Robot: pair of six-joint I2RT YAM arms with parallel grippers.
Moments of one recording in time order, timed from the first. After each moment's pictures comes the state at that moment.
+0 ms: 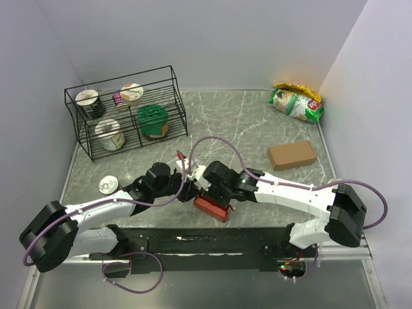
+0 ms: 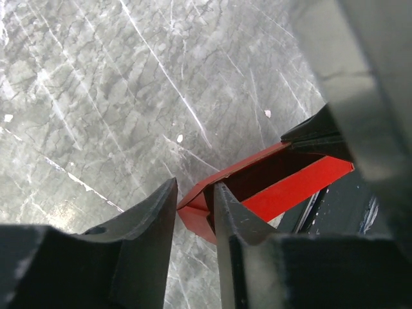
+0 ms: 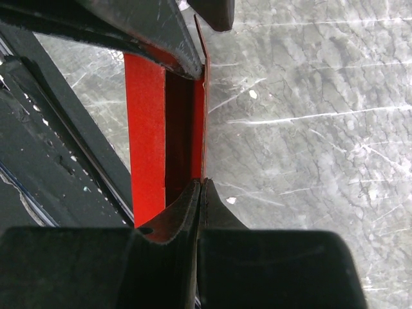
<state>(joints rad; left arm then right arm) -0.79 1.16 0.46 0.26 0.32 -0.20 1.07 1.36 0.98 -0.67 0.04 -0.06</state>
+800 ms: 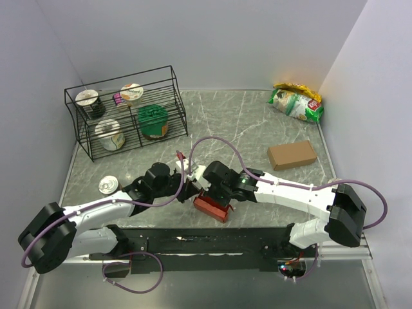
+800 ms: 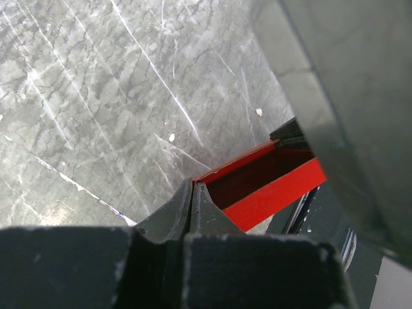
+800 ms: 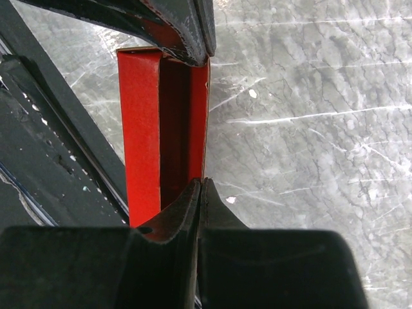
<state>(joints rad) -0.79 1.15 0.46 0.25 0.35 -0.21 1.07 1.36 0.98 -0.67 0.05 -0.06</state>
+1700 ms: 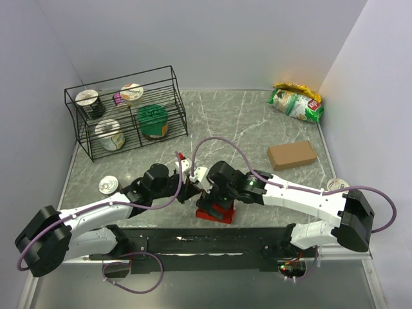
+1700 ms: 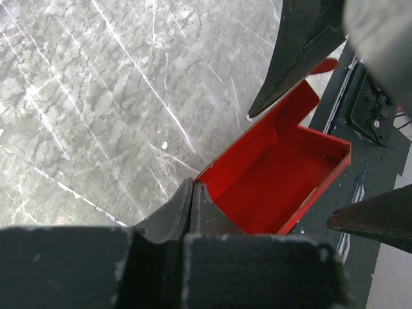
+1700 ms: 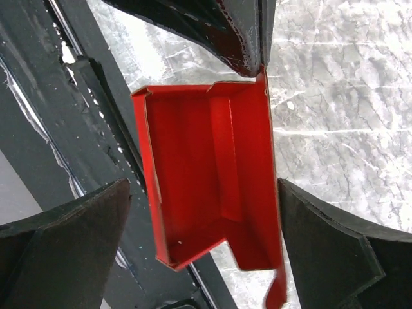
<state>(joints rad) -0.81 1.10 0.46 0.25 0.34 -0.20 1.07 1.28 0.96 -0.64 -0.09 -0.05</state>
